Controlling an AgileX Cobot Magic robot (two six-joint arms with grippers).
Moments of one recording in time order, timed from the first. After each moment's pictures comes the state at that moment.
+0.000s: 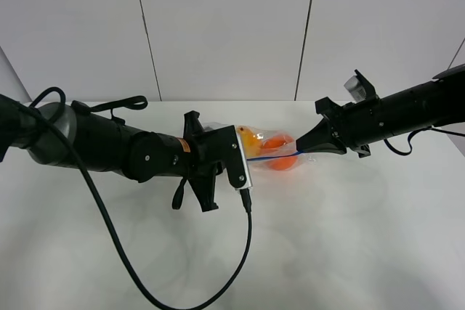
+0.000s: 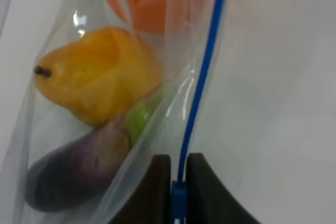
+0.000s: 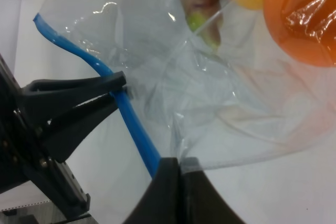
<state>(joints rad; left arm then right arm) -0.65 1.89 -0.94 -0.23 -0.17 1.10 -0.01 1.75 -0.98 1.17 0.92 -0.82</state>
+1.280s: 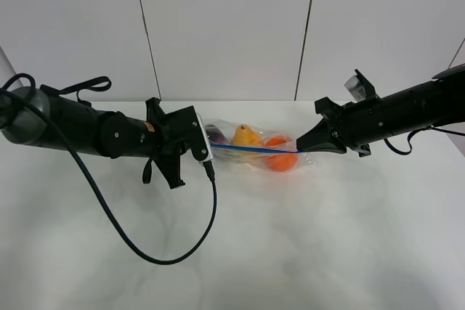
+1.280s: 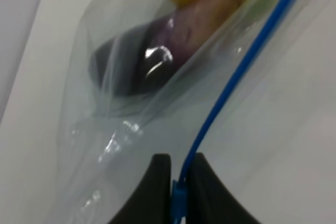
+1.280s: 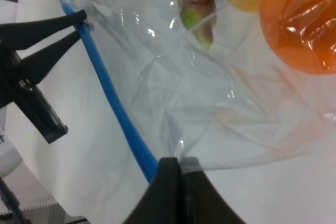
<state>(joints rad) -0.44 1.89 -0.94 -0.23 -0.16 1.13 -0.01 1.75 -0.98 1.17 0.91 -0.82</state>
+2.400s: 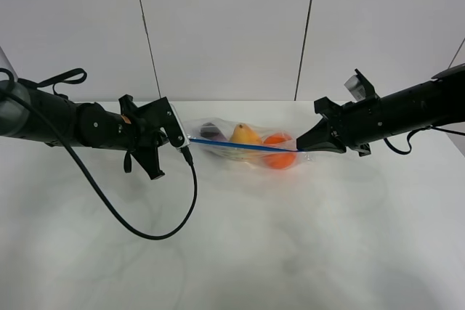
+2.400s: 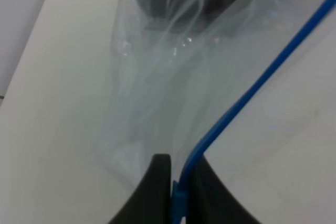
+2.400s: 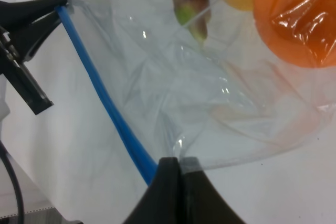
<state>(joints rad) -0.32 1.89 -0.94 -0.25 -0.14 1.13 -0.01 1.75 -0.98 1.17 0.89 -0.82</state>
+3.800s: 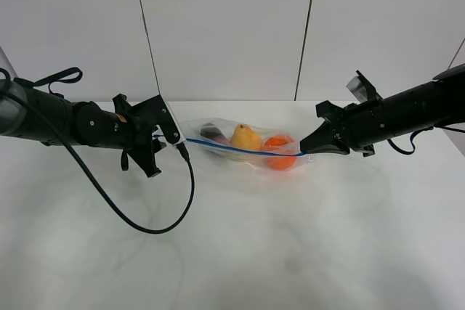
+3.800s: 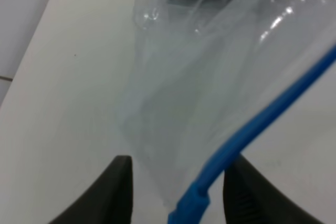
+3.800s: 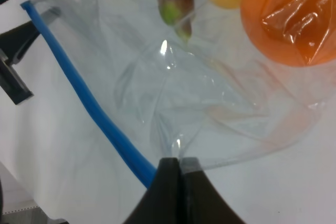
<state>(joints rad) -0.31 1.89 -0.94 -0.25 -0.15 1.10 -0.01 1.75 -0.98 1.14 0.88 -0.83</state>
